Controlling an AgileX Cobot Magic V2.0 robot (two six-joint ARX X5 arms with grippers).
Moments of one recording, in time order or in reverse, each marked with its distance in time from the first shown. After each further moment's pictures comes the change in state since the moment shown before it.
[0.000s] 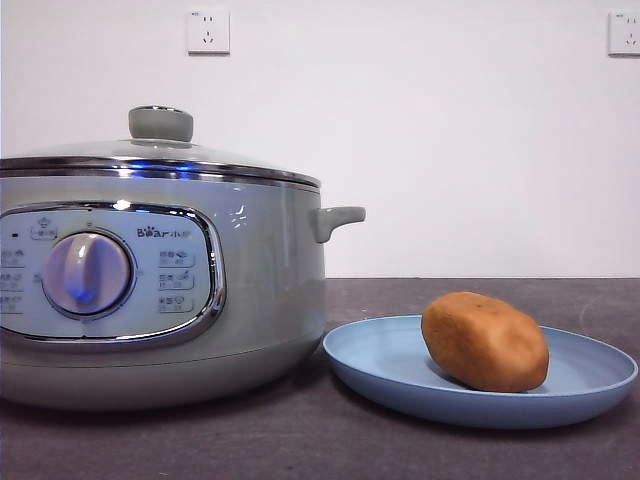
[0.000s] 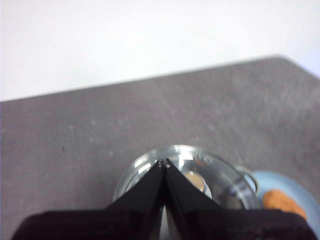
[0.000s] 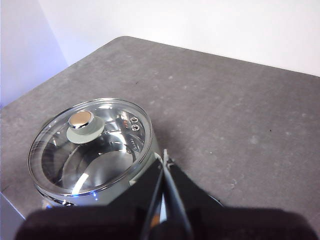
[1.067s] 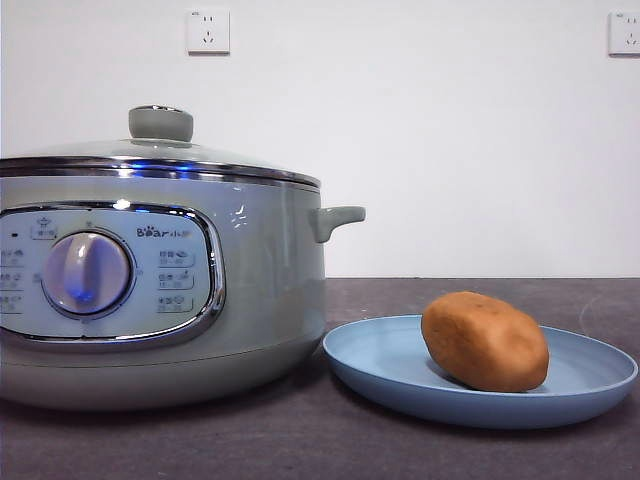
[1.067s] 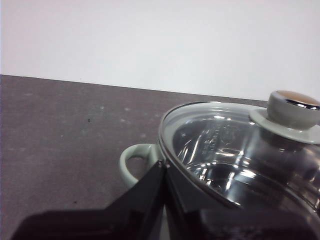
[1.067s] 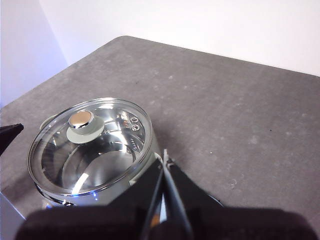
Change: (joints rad) left arm 0.334 -0.670 -1.248 0.865 0.159 -0.090; right arm 0.000 0.000 0.000 0.000 0.000 0.000
